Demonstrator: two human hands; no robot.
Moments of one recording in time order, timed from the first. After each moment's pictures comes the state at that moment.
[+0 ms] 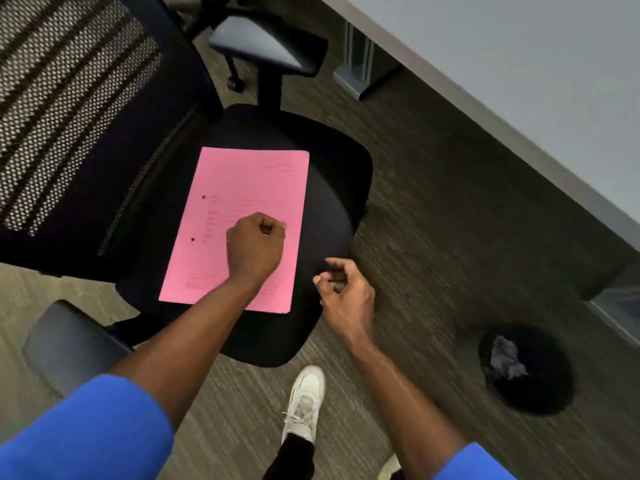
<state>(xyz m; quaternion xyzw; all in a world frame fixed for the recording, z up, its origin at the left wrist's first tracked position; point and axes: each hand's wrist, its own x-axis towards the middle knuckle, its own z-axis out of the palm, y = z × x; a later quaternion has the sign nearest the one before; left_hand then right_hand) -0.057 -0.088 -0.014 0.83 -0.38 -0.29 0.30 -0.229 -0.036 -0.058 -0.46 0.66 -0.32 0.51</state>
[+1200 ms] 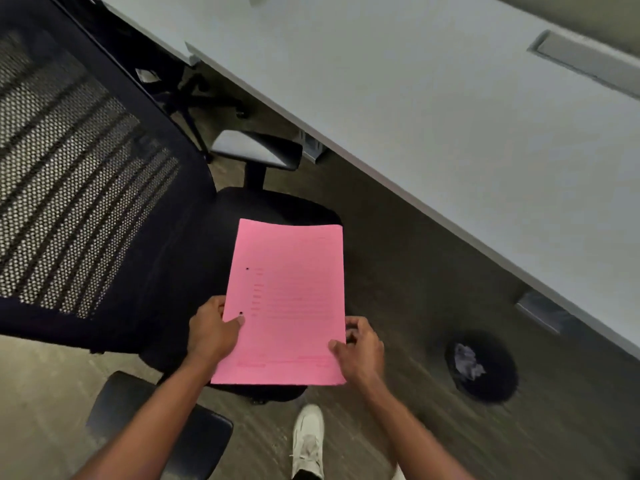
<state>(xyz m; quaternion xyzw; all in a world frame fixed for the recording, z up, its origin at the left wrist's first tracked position) 0.033 -0.026 0.064 0.82 -0.40 -0.36 0.19 -0.235 0.004 0.042 -0.41 0.76 -0.21 0.45</state>
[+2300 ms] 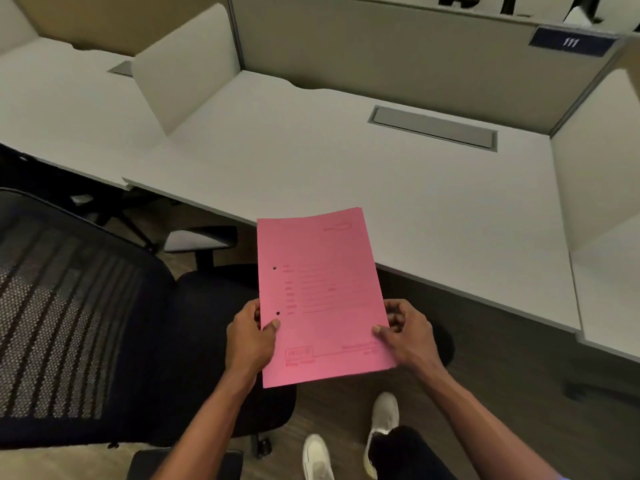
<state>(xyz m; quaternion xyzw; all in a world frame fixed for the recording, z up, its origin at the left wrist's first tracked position) -0.092 -0.032 0.274 0.67 -0.55 -0.44 0.24 -0.372 0.062 0.283 -0.39 0.78 -0.32 0.36</state>
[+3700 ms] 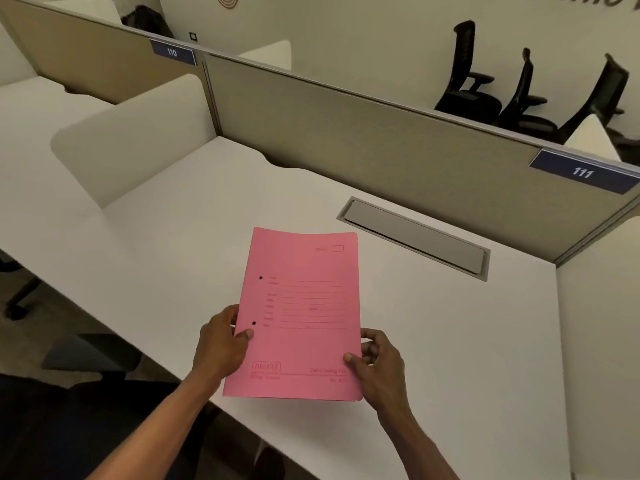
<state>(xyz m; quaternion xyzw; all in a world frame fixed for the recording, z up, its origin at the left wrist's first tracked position) -0.349 -0.336 0.310 0.69 -0.59 -0.36 0.21 -0.622 -0.231 0.299 -0.40 0.74 -0.40 0.37</state>
